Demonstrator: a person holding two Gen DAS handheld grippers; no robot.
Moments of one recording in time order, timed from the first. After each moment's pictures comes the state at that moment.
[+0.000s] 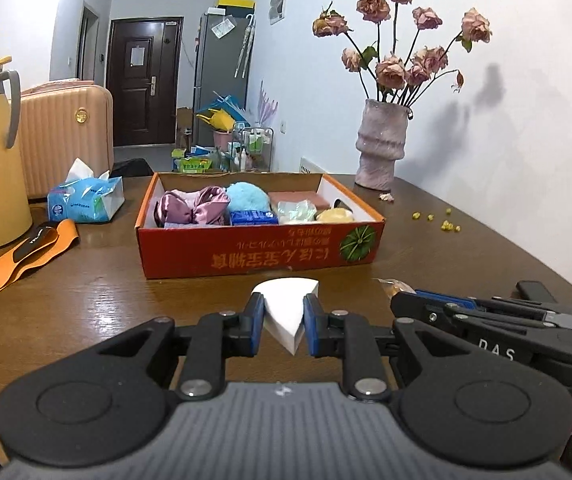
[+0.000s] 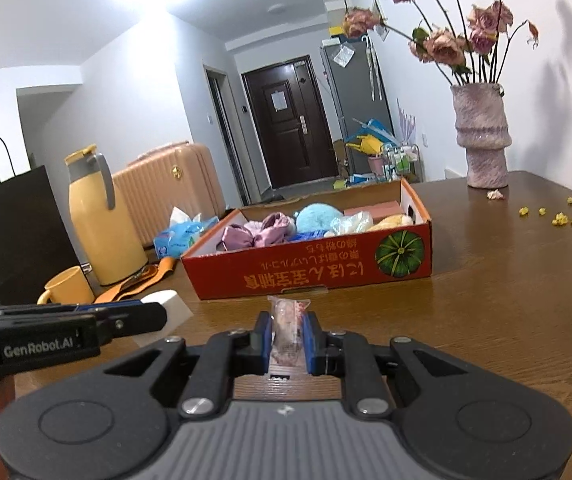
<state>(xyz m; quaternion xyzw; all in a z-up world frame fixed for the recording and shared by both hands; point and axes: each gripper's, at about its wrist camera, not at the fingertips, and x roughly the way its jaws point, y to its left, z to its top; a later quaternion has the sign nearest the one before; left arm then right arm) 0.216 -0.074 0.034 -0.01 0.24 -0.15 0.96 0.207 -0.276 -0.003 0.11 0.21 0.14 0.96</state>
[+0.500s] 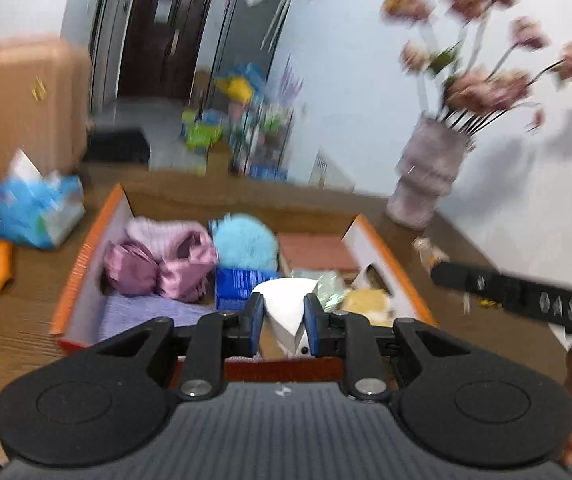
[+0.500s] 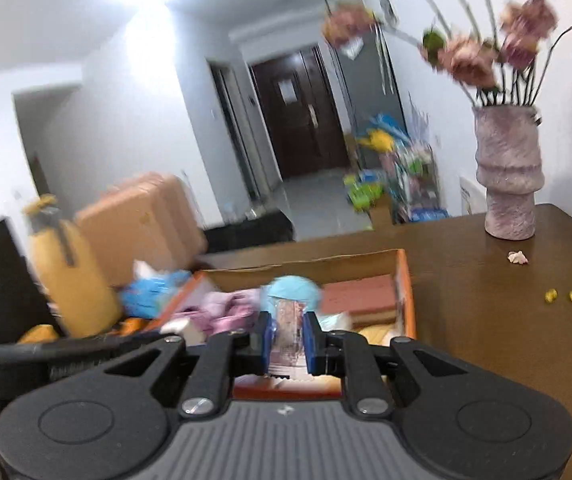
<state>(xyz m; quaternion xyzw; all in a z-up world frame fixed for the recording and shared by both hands) 0.435 -0.106 0.044 -0.09 0.31 -0.13 0.94 0.408 -0.334 0.065 0.11 0.25 0.16 0.95</state>
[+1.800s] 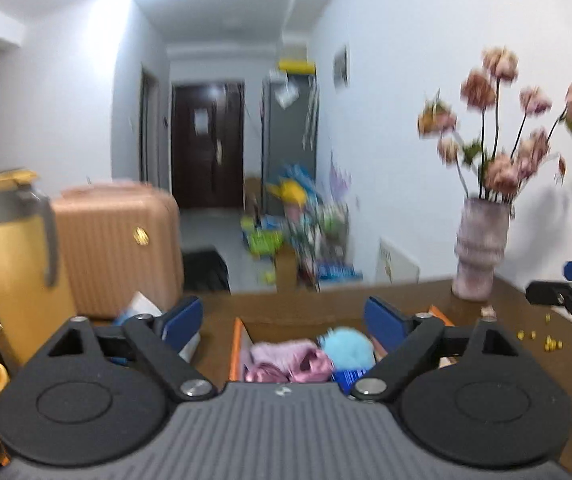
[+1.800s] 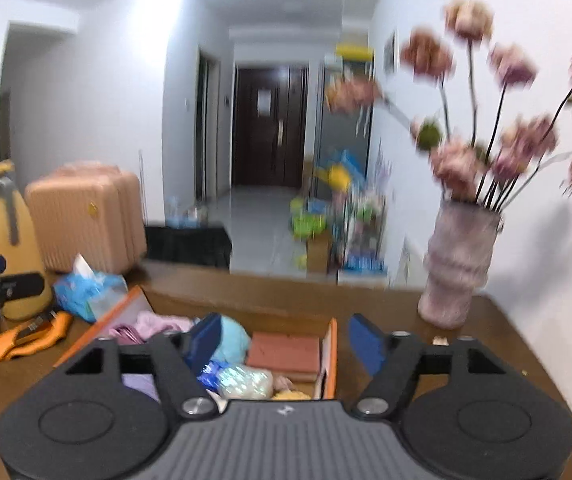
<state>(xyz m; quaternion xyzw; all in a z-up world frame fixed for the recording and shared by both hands) 0.350 -0.042 0.125 0.01 0.13 -0.04 0.99 0.376 -0.311 0.130 -0.03 0.18 0.08 0.98</state>
